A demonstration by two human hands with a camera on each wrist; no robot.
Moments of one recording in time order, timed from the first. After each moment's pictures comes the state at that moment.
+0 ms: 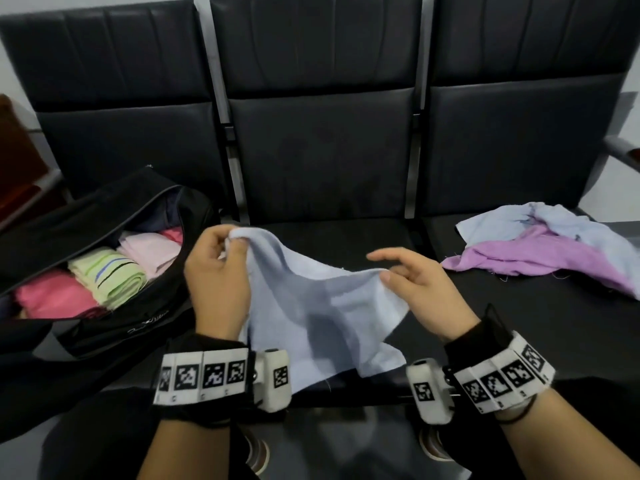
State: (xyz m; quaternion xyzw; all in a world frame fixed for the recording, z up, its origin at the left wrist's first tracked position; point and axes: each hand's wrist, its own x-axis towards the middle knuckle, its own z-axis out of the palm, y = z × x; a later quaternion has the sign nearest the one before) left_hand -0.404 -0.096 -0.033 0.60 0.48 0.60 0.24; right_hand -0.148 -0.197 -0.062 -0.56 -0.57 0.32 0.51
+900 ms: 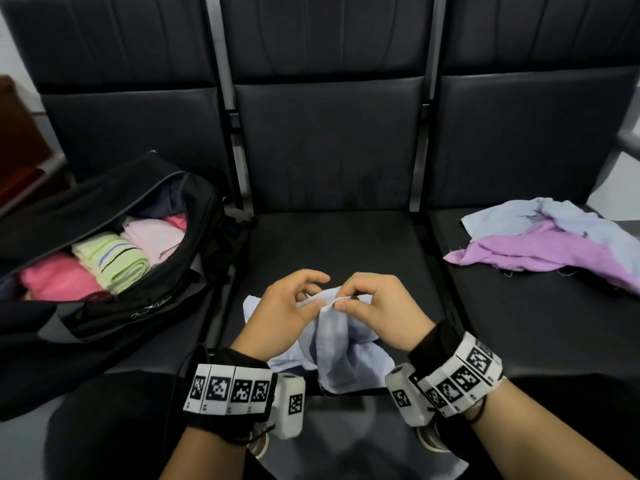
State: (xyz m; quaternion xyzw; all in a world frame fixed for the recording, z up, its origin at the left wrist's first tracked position) left_hand -0.384 -0.137 -0.074 0.75 0.41 0.27 0.44; right_hand -0.195 -0.191 -0.083 -0.56 -0.64 0.31 0.41
